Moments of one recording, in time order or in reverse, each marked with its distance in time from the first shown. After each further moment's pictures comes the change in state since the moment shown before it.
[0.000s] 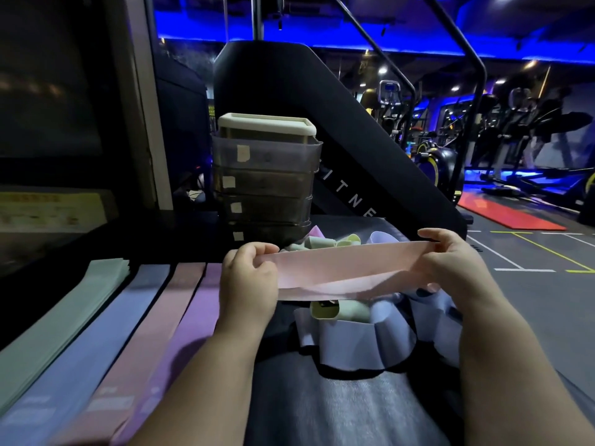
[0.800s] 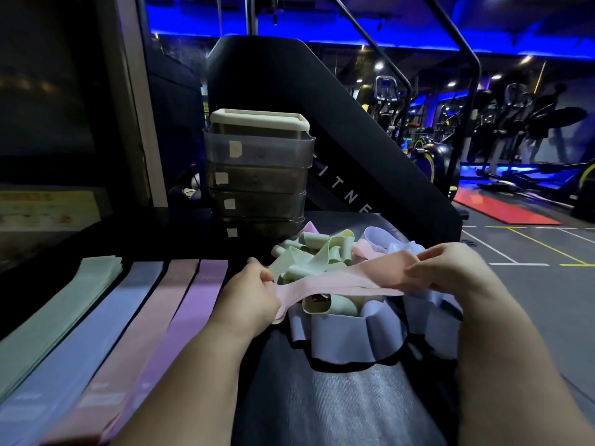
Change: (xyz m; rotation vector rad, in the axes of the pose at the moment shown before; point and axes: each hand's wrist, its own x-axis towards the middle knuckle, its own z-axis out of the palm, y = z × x) left_hand -0.003 -0.013 -0.002 0.443 -0.360 -0.107; right_hand -0.007 -0.002 -0.015 -0.265 -0.159 0.114
